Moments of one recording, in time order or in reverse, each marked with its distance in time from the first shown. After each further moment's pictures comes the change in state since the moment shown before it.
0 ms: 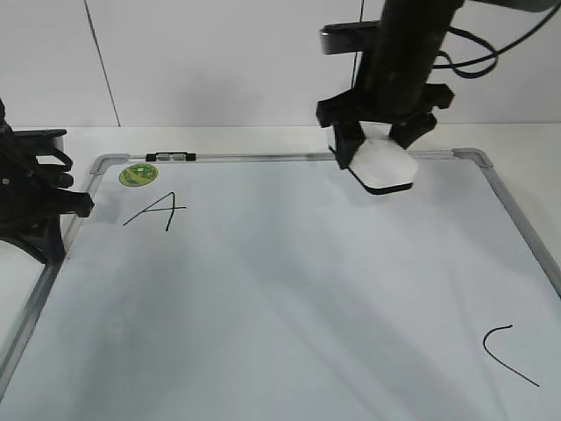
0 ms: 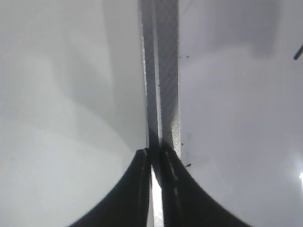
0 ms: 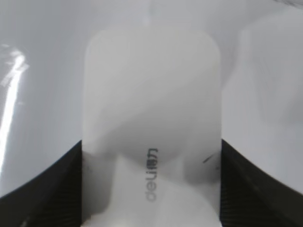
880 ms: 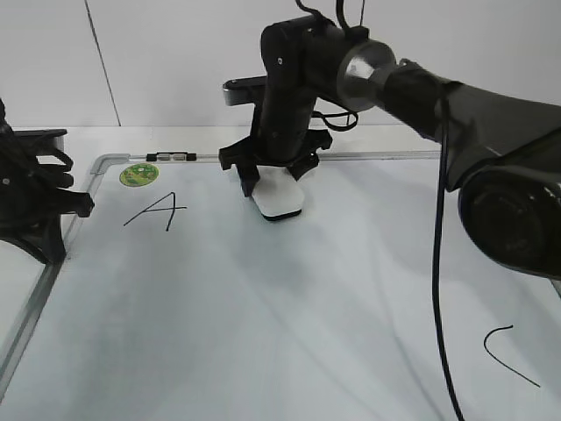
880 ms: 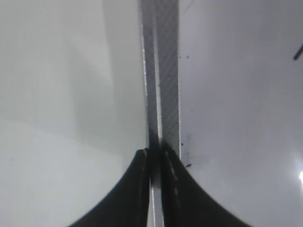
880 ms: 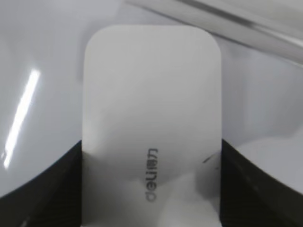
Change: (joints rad) left arm 0.000 0.000 0.000 0.004 -0.002 0.000; right arm 0.122 0.463 -0.508 0.009 -0.039 0.049
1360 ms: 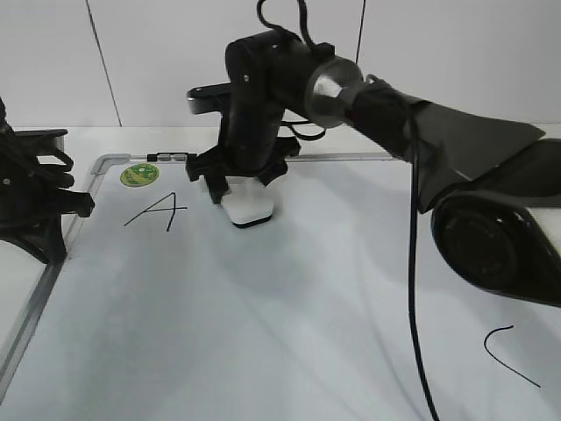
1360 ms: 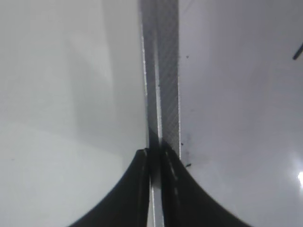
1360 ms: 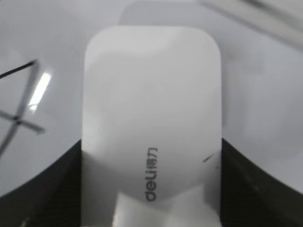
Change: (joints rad) left arm 0.000 0.000 0.000 0.002 0.000 0.000; right arm 0.072 0.041 -0.025 -0.011 -0.032 0.000
